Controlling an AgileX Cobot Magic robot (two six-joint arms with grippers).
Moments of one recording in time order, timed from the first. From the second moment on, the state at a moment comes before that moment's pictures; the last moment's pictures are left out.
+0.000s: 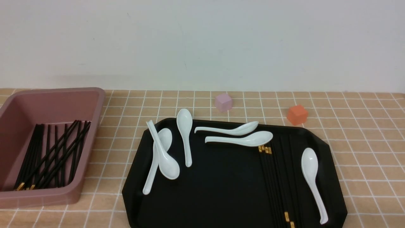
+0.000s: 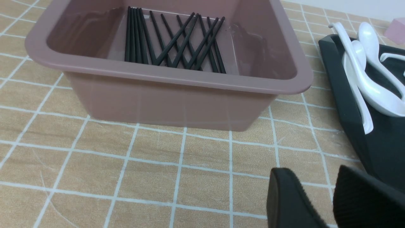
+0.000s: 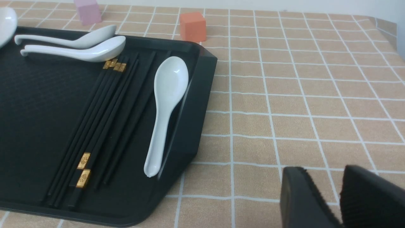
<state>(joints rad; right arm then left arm) 0.03 -0.01 0.02 -0.03 0.36 0.06 -0.01 -0.01 0.03 -0.03 0.39 -0.18</state>
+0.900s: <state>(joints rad) 0.03 -0.01 0.02 -0.03 0.36 0.06 -0.01 -0.01 0.03 -0.03 0.39 -0.18</state>
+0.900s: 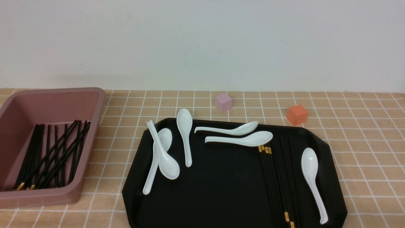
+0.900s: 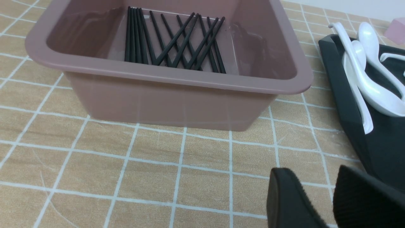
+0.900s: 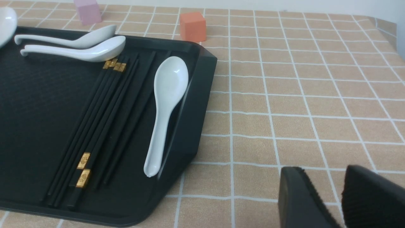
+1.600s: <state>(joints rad) 0.03 -0.01 0.02 0.35 0.16 0.48 -0.01 -0.01 0.03 -0.03 0.39 -0.18</state>
